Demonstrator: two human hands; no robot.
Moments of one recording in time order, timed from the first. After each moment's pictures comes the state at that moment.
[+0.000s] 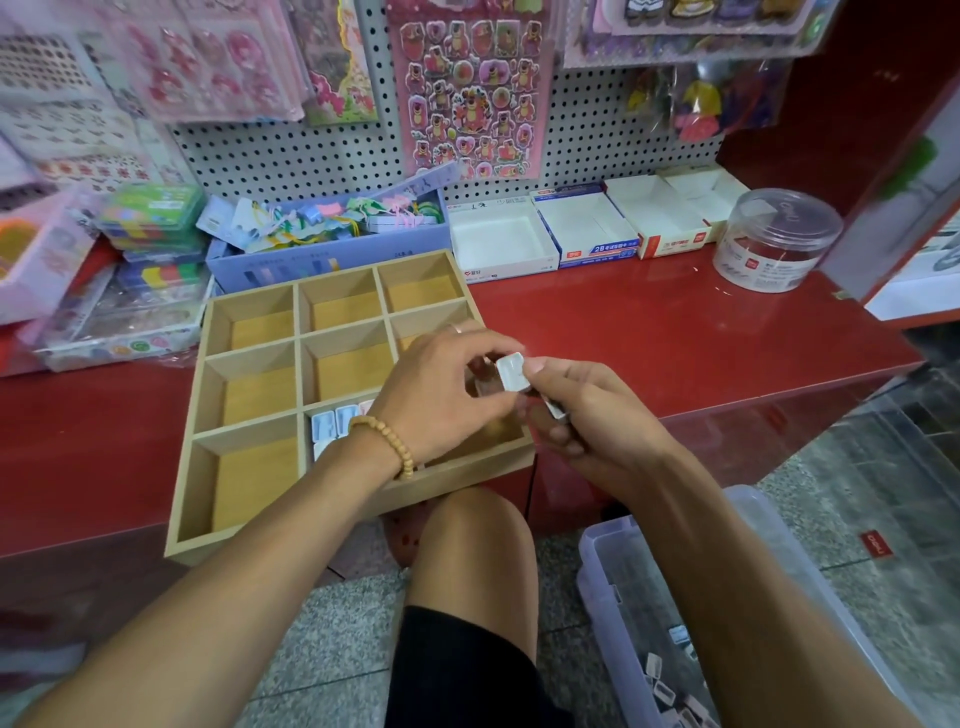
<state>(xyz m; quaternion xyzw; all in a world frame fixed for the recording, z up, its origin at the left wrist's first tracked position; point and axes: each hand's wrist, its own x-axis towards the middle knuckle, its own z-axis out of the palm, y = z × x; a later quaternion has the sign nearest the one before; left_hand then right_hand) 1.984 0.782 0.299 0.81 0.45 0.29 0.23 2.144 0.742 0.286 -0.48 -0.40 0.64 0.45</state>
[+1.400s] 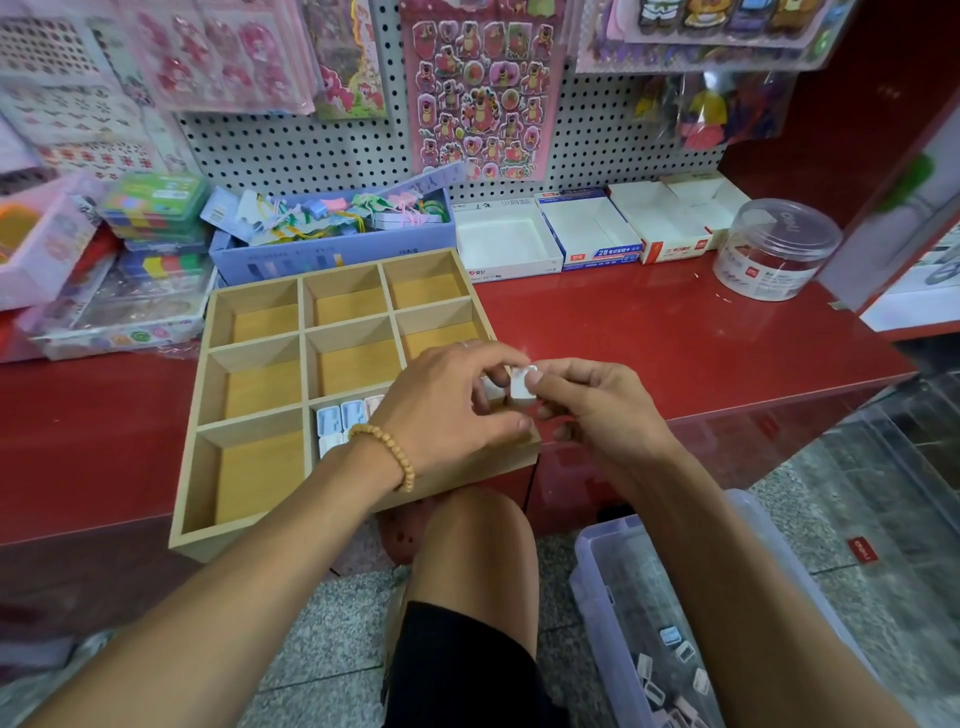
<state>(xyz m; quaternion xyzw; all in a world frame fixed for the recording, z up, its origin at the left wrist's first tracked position) 1.977 0.777 0.295 0.83 0.45 0.23 0.24 2.147 0.747 0.278 -0.57 -0.39 0.56 0.47</state>
